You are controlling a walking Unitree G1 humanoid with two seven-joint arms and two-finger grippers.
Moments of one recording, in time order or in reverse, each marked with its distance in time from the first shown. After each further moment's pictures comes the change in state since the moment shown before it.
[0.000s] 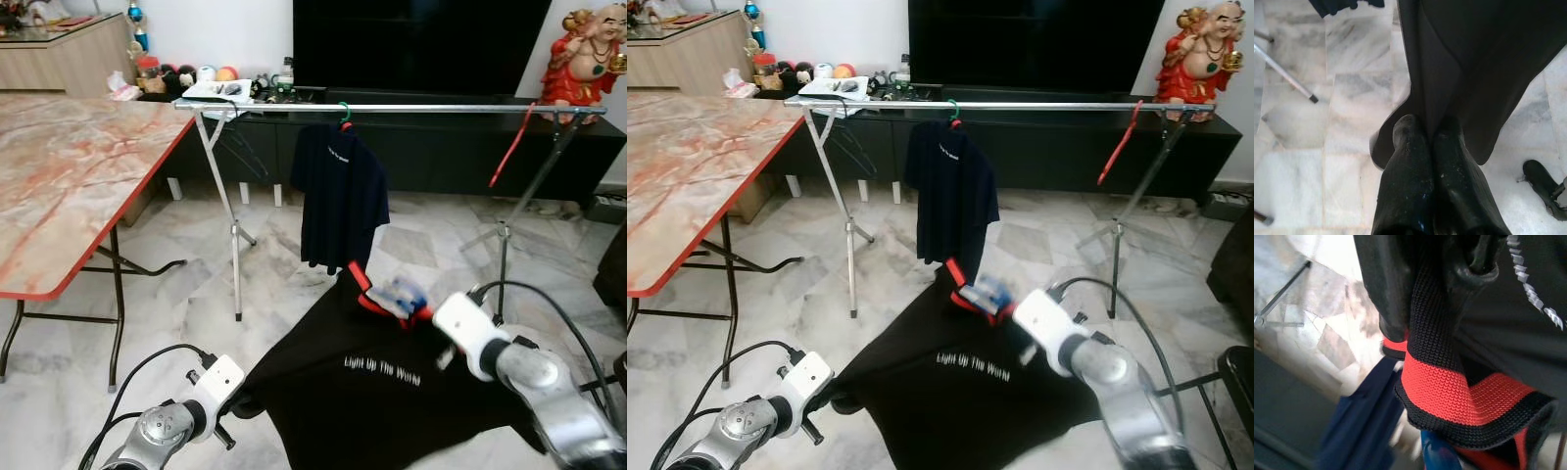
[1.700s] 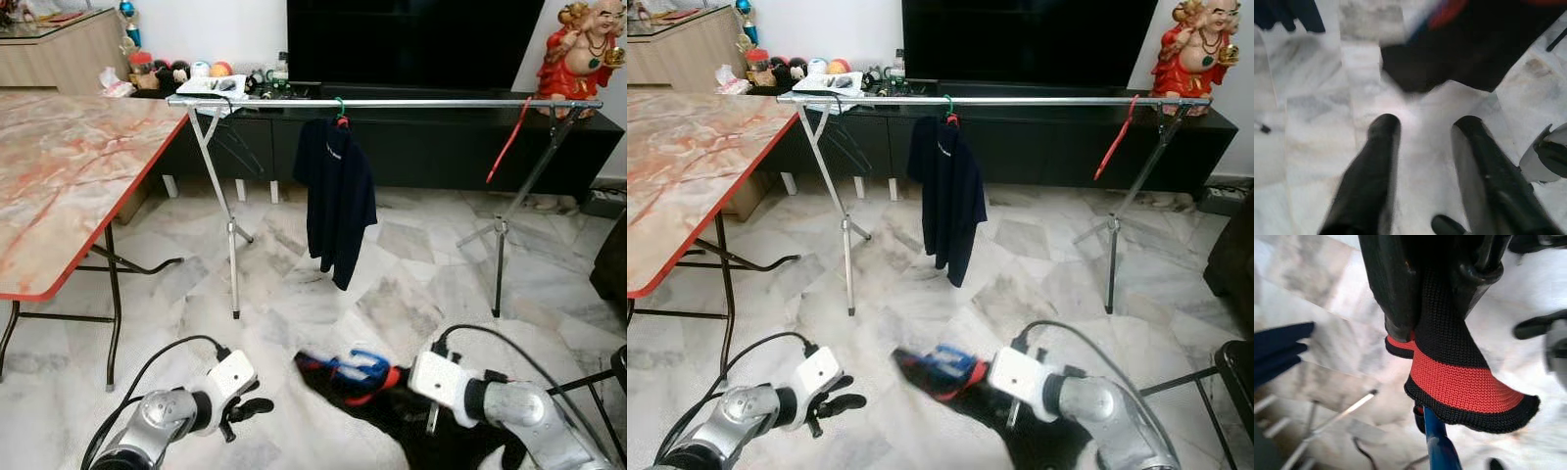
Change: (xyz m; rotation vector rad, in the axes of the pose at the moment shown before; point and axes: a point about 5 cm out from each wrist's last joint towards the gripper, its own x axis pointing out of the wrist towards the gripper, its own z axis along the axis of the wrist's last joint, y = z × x) left arm 0.003 -0.002 0.023 0.067 -0.041 -0.240; right arm -0.013 0.053 -0.045 -0.364 -0.002 0.612
